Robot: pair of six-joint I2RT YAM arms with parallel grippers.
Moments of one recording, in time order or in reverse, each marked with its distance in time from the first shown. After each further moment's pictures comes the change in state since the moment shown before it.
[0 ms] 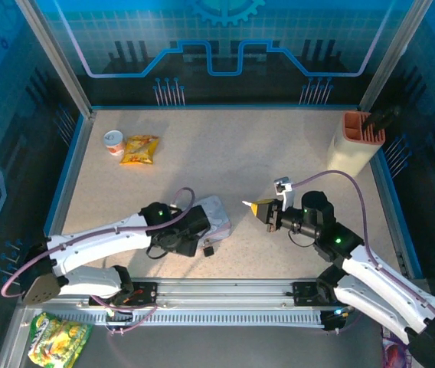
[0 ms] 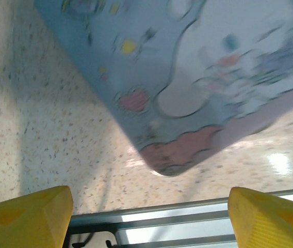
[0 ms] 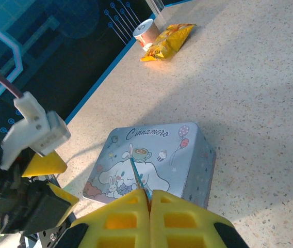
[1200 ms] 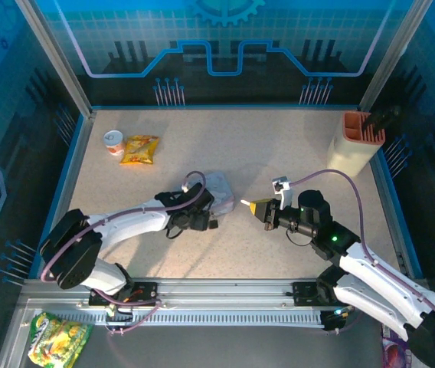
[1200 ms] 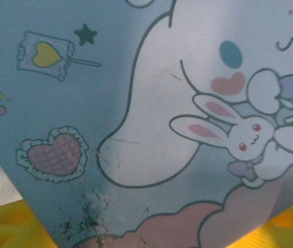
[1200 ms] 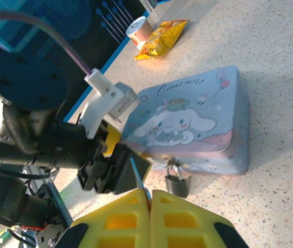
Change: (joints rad) left arm 0.267 0.248 -0.058 0.571 -0.019 0.260; right arm 0.006 0.037 -0.006 0.029 0.019 0.031
